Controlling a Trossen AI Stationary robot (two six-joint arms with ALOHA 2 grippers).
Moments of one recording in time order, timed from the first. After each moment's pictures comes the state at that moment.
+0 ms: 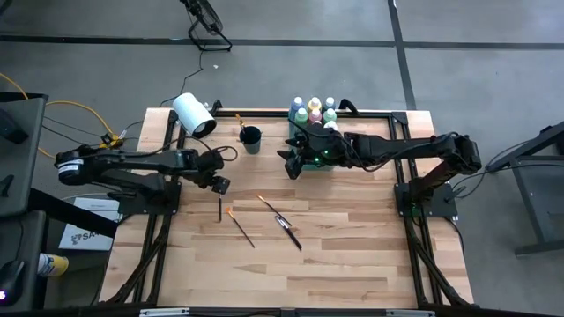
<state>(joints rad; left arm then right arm) 0.31 1.08 0.45 -0.56 0.02 -0.86 -0.06 1.54 1.33 -0.24 0.31 0.43</state>
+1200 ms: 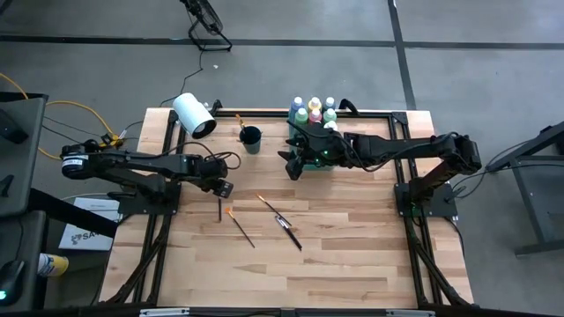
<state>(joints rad) 0.16 1.15 0.45 -0.51 -0.01 -0.98 -0.06 1.54 1.33 -0.25 0.31 0.39</state>
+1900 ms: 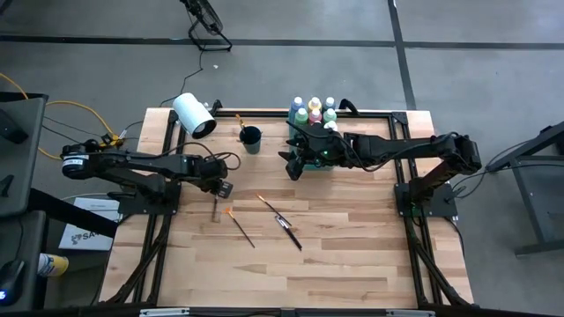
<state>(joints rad) 0.16 1.15 0.45 -0.52 -0.04 -0.97 -0.05 1.54 1.33 -0.26 0.31 0.39</state>
